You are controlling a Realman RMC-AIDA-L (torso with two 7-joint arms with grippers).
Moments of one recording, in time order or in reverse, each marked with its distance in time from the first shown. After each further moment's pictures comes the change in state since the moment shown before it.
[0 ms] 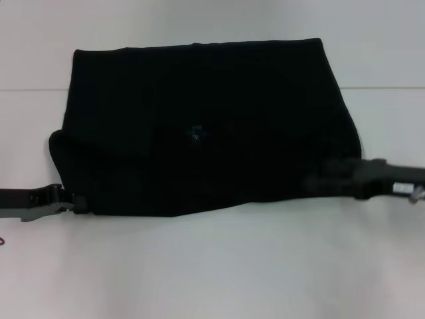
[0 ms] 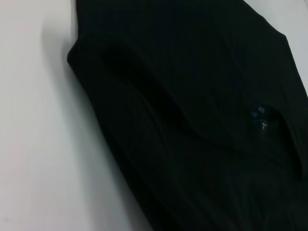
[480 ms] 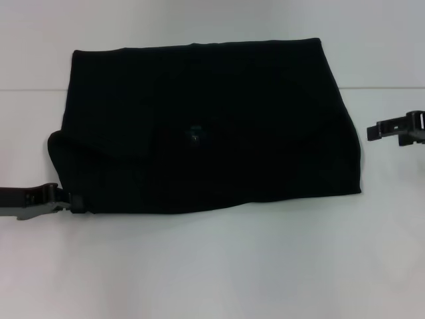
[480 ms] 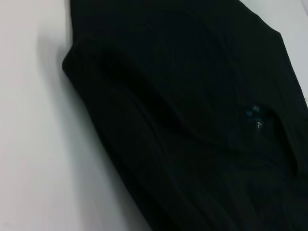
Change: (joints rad) left arm -0.001 0.013 0.000 0.004 0.000 0.024 0.011; right arm 0.180 -0.135 -0.025 -0.227 -0.441 -0.019 0.920
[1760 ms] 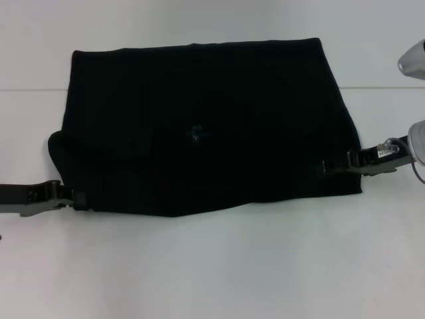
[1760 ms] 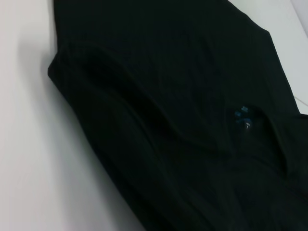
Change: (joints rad) left arm -0.006 0.000 -0.003 0.003 -0.008 0.017 0.012; right arm 0.103 0.104 -0.061 0.238 -0.123 0.275 0.020
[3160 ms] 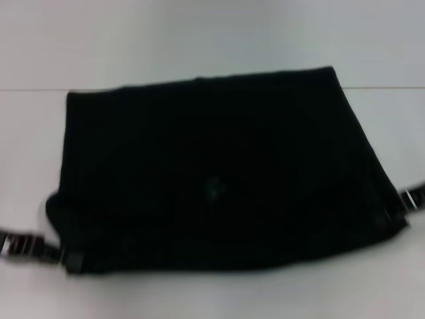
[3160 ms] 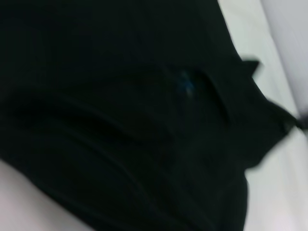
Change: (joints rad) left arm -0.015 0.082 0.006 -0.002 0.108 0.445 0.078; right arm -0.074 -0.089 -0.050 -0.150 -0.005 -0.465 -0.102
